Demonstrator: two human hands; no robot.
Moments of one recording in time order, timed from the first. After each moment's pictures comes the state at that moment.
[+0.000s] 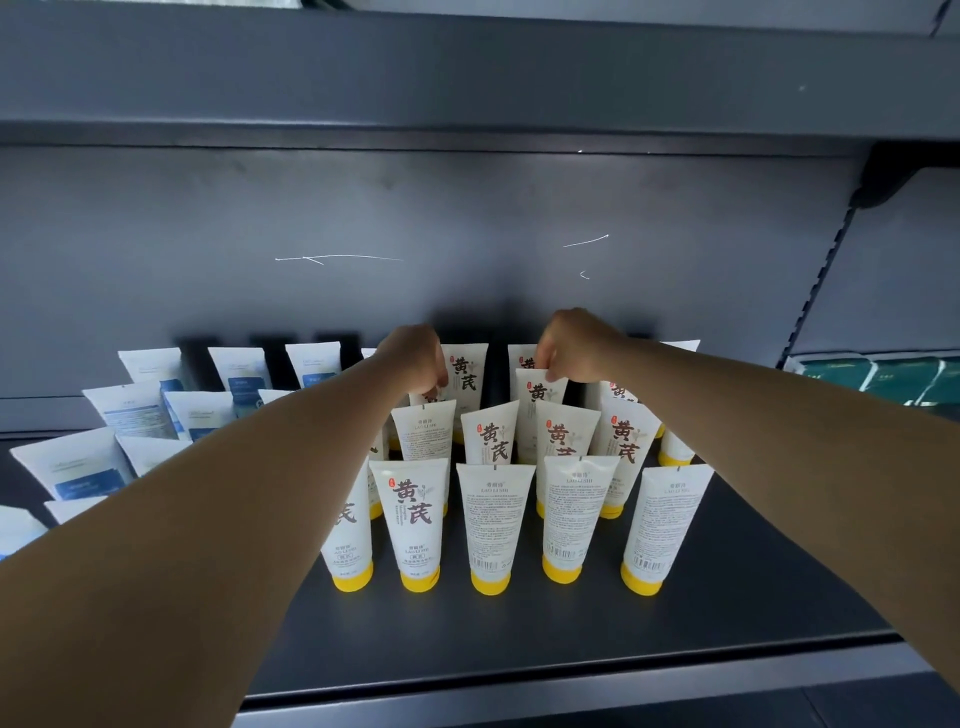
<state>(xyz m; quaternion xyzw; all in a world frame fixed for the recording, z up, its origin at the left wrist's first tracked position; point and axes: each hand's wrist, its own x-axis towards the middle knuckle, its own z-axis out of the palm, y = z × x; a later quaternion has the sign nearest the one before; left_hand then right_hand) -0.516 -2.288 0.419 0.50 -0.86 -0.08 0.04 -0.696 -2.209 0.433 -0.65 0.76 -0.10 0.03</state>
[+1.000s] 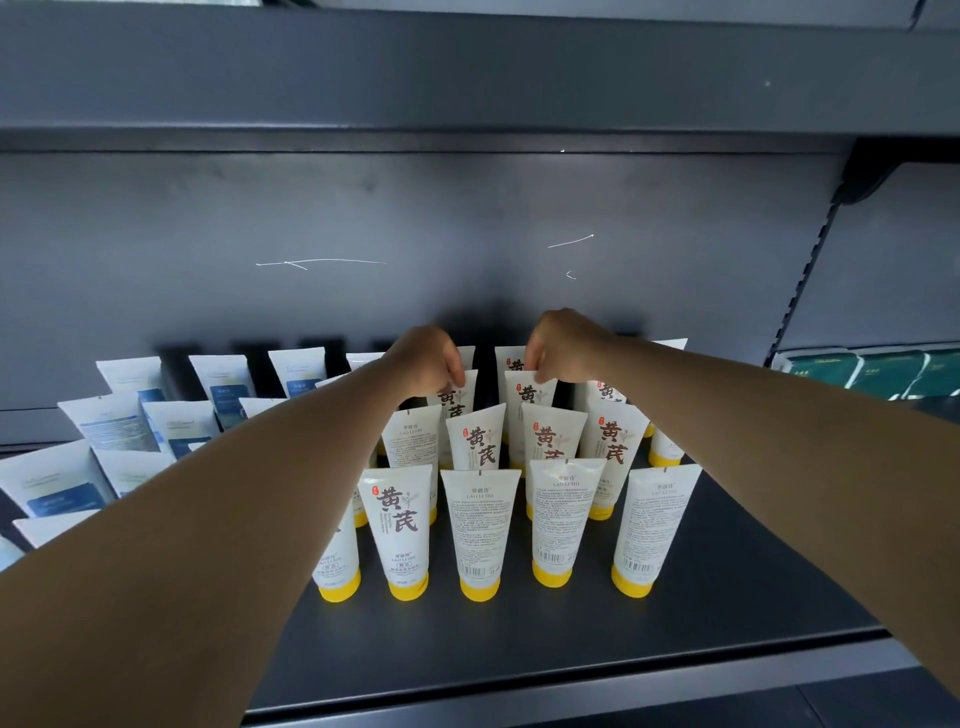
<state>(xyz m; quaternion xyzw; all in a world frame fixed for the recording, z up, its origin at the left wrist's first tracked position) -0.534 -2.280 0.417 0.44 -0.87 -0.16 0.13 -0.696 -2.203 0.437 -0.66 0.75 -0.08 0.03</state>
